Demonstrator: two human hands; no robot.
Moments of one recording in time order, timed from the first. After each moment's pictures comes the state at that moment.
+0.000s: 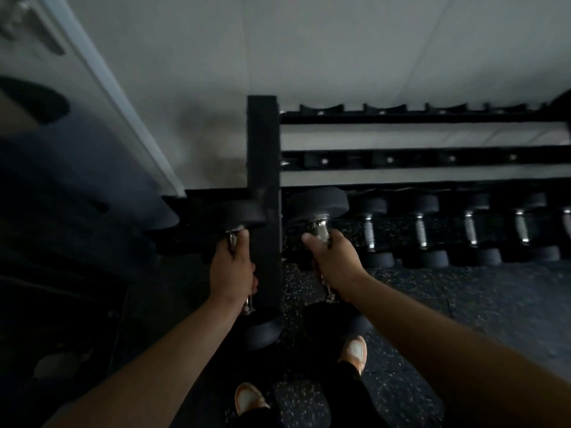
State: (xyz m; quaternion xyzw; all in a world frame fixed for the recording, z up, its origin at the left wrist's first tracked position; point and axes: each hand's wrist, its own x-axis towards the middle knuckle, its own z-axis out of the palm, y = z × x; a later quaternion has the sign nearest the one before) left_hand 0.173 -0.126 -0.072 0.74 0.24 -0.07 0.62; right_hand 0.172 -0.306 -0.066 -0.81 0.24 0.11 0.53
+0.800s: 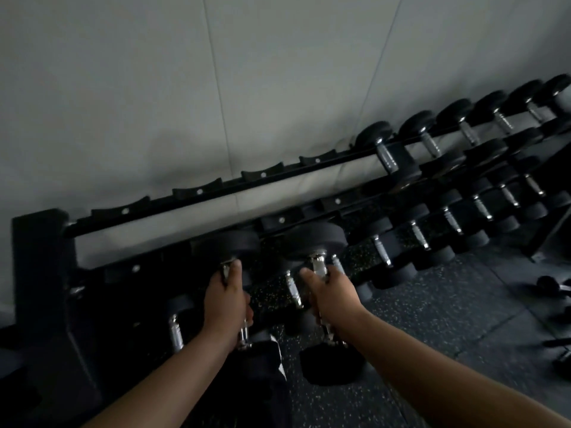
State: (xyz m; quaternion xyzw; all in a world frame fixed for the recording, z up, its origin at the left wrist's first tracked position) left_hand 0.285 -0.569 -0.061 0.74 0.13 -0.17 0.64; right_hand 0.206 -0.735 -0.031 -0.72 0.38 0.02 0.58
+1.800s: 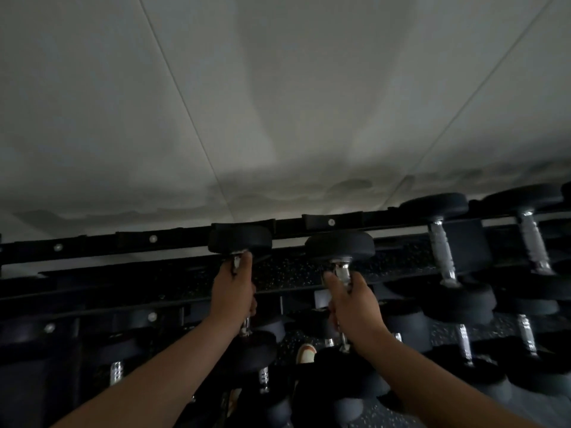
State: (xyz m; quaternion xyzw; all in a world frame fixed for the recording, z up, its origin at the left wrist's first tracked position) left_hand 0.527 -0.812 -0.125 0.74 0.24 -0.14 0.62; right_hand 0.464 -1.009 -0.094 -0.75 0.33 0.11 0.57
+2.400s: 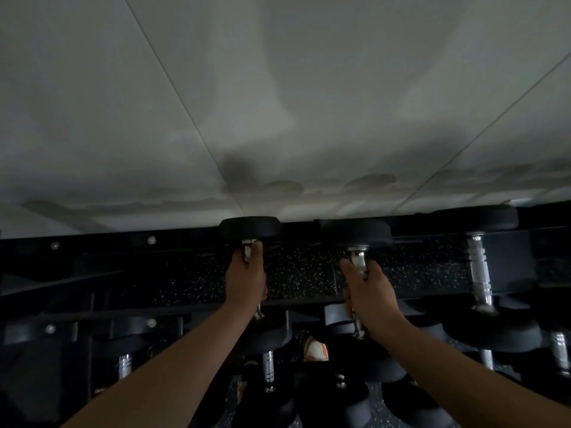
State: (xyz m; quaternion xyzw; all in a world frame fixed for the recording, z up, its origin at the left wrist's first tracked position) left_hand 0.583 -0.833 -0.172 0.74 0.27 -0.13 0.61; right_hand 0.530 -1.038 -0.135 -0.75 0.33 0.12 0.56
